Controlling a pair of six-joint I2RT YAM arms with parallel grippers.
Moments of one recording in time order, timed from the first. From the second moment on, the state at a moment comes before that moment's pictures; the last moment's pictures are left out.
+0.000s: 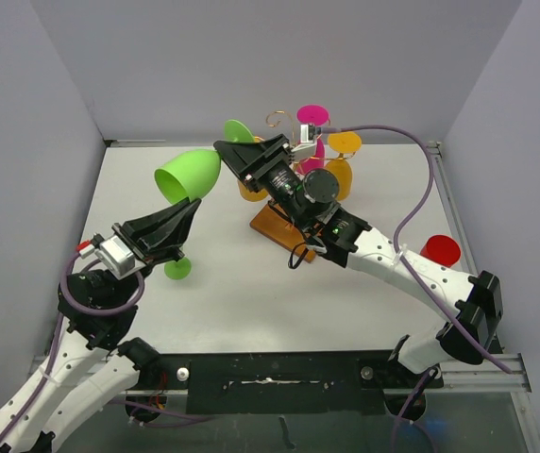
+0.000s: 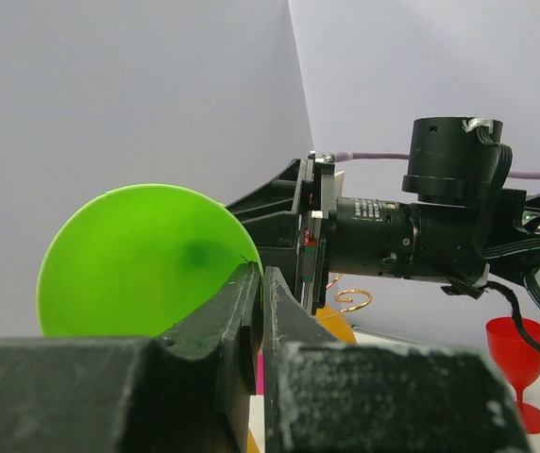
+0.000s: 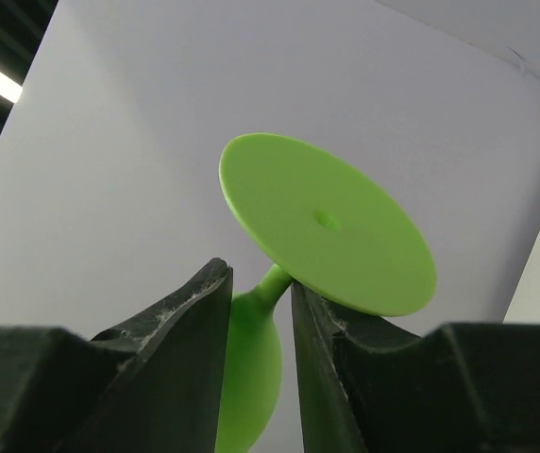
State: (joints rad) left arm -0.63 0.59 0.69 0.58 0.22 0.03; right arm 0.93 1.47 1.37 0.39 0.20 1.19
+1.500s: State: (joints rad) left arm -0.63 0.36 0.63 0.14 -0.14 -0.12; right arm 0.93 1.36 1.26 0.66 0.09 0.44
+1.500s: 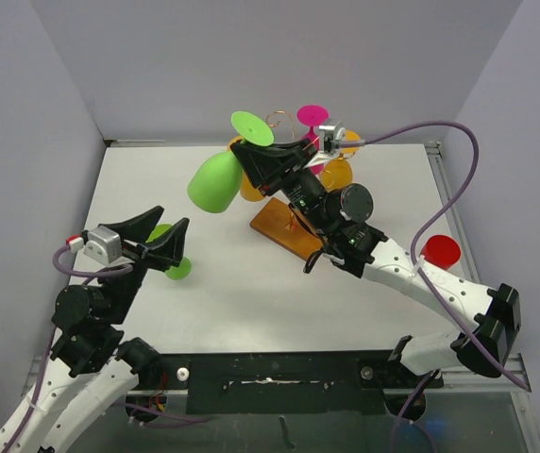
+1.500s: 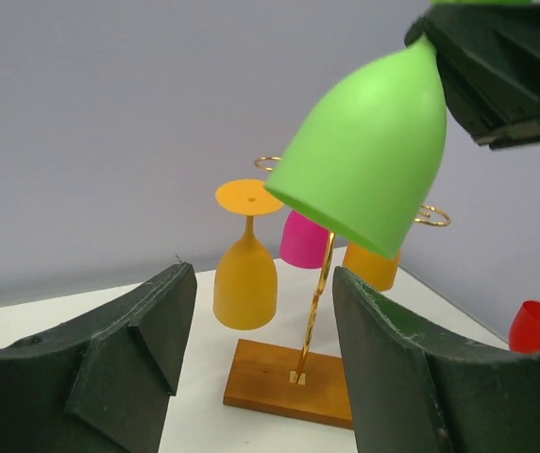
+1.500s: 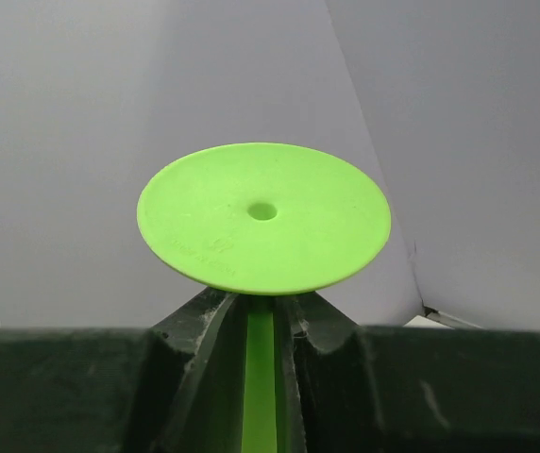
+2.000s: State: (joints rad) left arm -0.63 0.51 0.91 0.09 -0.23 -0.51; right arm 0.93 1.35 1.13 0.58 -0.18 0.10
